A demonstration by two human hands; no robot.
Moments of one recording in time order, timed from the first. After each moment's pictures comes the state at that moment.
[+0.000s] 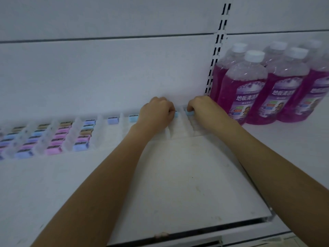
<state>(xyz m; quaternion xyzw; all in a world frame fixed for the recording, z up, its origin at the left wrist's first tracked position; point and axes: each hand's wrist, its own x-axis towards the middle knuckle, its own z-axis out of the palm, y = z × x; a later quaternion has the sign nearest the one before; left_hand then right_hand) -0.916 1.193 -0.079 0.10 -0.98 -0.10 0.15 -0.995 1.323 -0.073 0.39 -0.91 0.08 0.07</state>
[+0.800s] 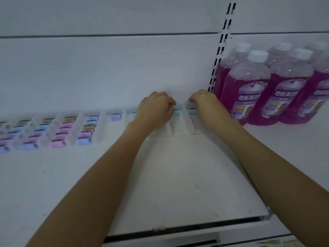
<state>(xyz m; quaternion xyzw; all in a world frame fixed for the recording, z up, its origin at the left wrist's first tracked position) -0.910 1.188 -0.076 0.08 -0.97 -0.10 0.19 -0.995 1.324 -0.074 0.39 -0.90 0.16 0.11</state>
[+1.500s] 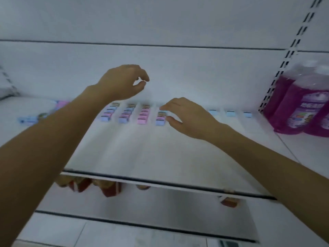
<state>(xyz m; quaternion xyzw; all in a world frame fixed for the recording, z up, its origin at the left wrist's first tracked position) -0.717 1.047 0.007 0.15 -0.96 0.02 0.22 -0.828 1.226 -0.055 0.65 -0.72 0.20 0.12</state>
